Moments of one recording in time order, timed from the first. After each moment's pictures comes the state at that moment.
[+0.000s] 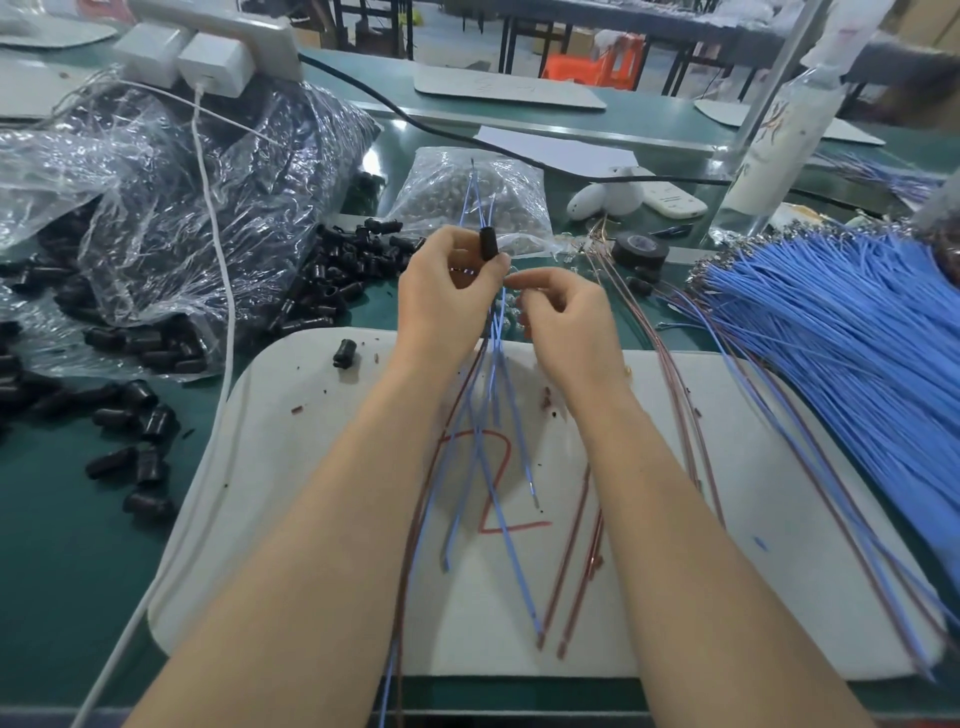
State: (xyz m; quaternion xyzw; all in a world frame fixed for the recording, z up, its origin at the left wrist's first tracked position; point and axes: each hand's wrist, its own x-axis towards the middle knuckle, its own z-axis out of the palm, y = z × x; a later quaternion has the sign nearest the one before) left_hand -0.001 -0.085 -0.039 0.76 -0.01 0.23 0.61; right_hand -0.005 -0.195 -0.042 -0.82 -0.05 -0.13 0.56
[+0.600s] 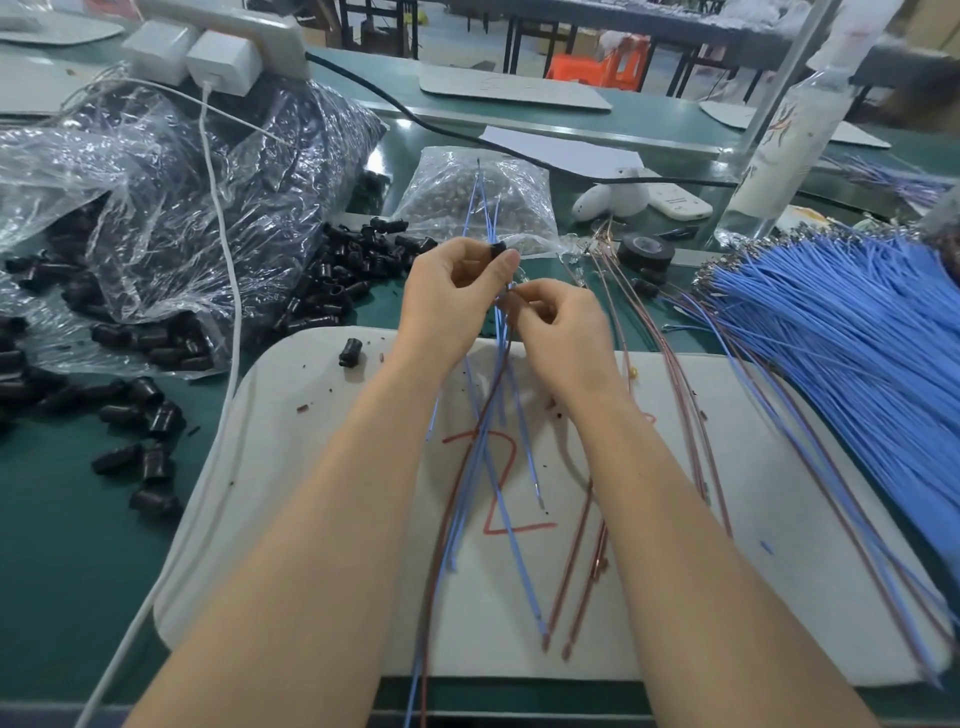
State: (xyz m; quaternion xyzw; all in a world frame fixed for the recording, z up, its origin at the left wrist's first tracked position) left_hand 0.001 -0.080 -0.042 0.72 -0.02 0.15 0.68; right_hand 0.000 -0.193 -0.050 -0.85 -0.07 -0.12 0.52
